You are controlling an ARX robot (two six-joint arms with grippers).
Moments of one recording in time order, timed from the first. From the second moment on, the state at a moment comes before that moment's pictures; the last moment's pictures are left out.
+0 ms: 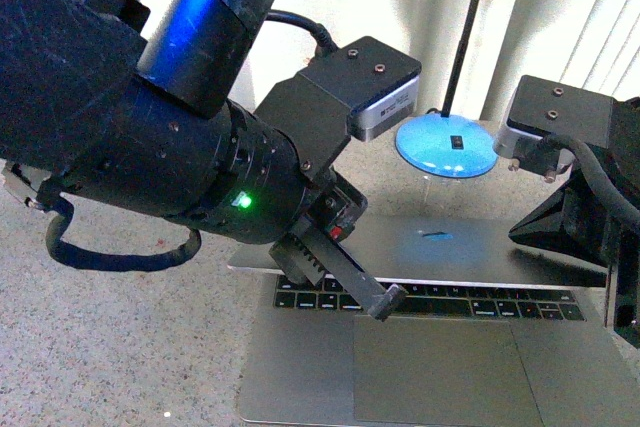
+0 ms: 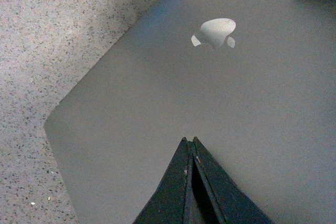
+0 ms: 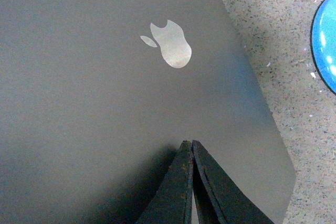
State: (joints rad) left arm -0.54 1.81 0.95 0.10 0.18 0.35; right arm 0.12 1.74 0.86 -0.12 -0.38 -0.96
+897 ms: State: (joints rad) left arm -0.57 1.87 0.84 0.24 0.21 0.28; right arm 0.14 1.81 0.77 -0.03 -0.38 -0.95
